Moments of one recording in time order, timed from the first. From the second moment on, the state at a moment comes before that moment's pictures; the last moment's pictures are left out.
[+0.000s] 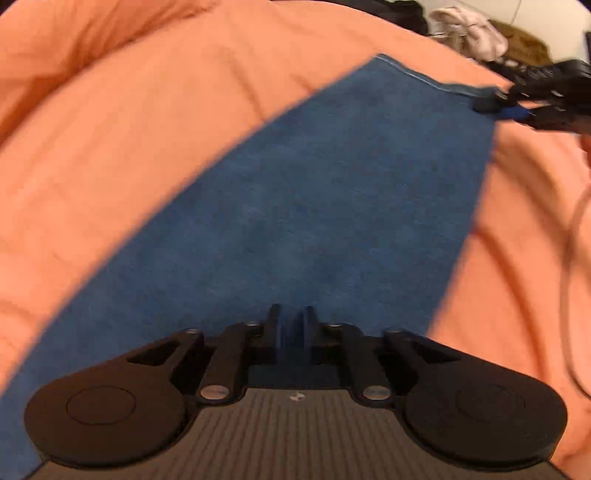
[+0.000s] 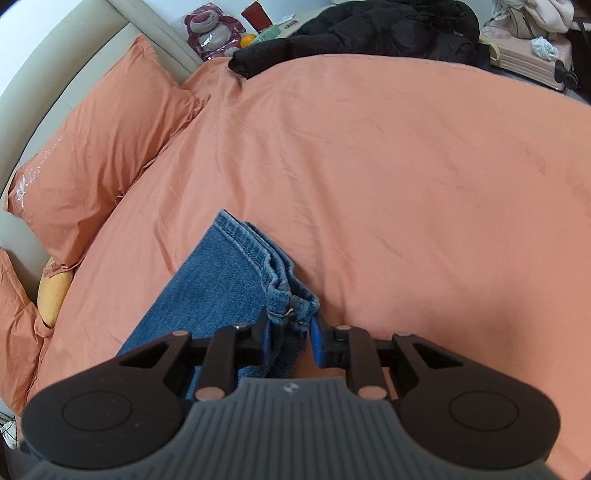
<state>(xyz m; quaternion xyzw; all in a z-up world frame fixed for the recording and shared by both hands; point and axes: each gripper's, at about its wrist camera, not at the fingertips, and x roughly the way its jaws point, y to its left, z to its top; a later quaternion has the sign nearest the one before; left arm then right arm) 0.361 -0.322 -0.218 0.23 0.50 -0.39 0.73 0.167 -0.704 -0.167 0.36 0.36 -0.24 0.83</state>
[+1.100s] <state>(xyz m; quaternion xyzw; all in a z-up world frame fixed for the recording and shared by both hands) 0.275 -0.038 -0.156 0.13 0.47 -0.23 0.84 0.237 -0.242 0.001 -0.03 0.36 0.07 0.93</state>
